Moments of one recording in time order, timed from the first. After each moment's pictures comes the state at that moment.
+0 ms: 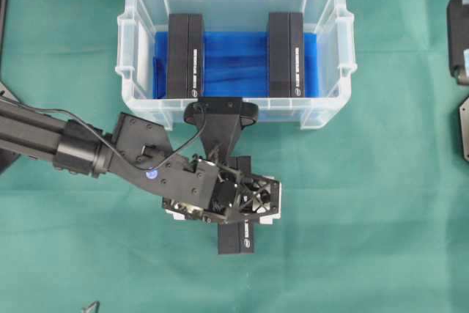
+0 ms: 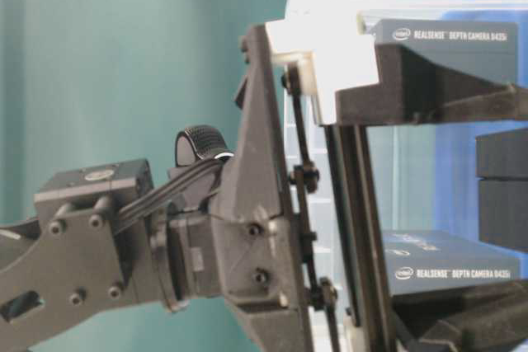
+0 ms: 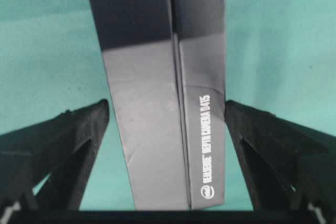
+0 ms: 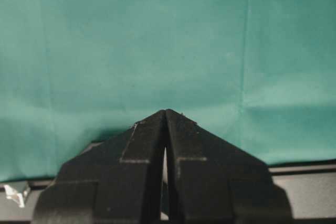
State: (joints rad) left arm -0.25 0.32 -0.01 0.06 1.02 -1.80; right arm 0.00 -0.65 0.43 -0.11 1.49 0.15
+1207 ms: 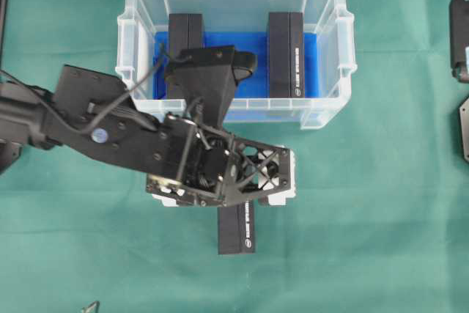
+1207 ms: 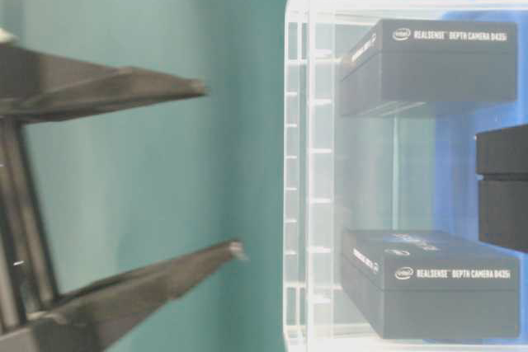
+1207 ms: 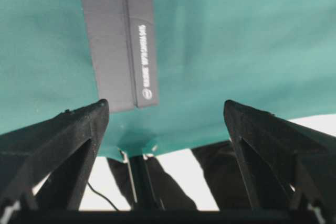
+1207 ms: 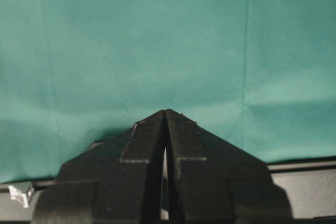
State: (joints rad) left arm -0.22 0.20 -0.28 0.08 1.32 -1.81; right arm 0.00 -0.65 0.43 -0.11 1.50 0.16
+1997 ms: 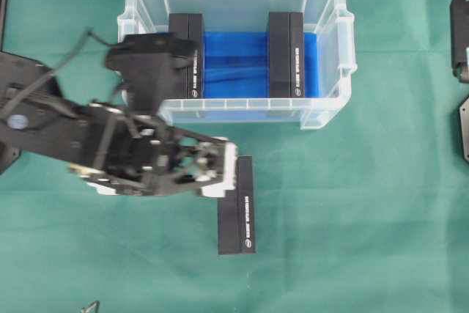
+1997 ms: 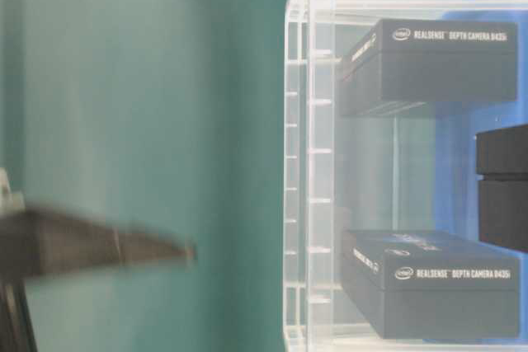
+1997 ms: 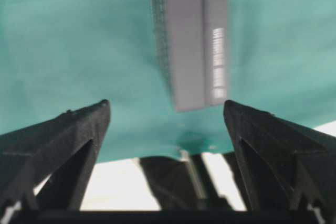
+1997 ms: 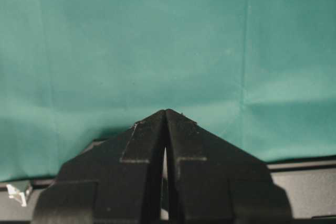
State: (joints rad) left arm -0.24 -0.02 0.00 0.08 1.33 -1.79; right arm 0.00 -0.65 0.43 -0.11 1.50 0.16
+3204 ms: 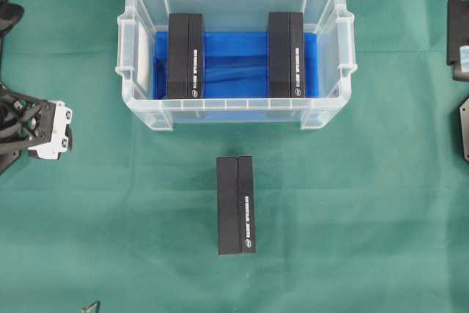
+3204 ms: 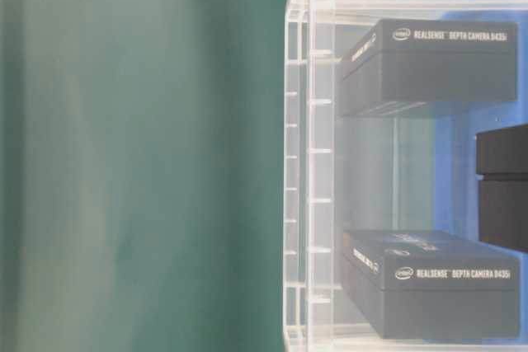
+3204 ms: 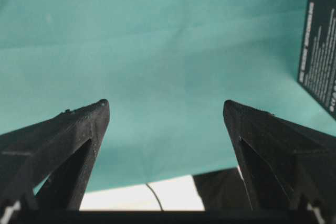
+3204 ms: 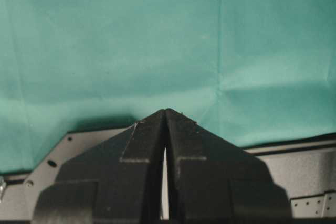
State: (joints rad) left arm -0.23 -0.58 0.52 0.08 1.36 -1.76; right arm 0.00 -0.65 0.45 -0.18 1.51 0.16
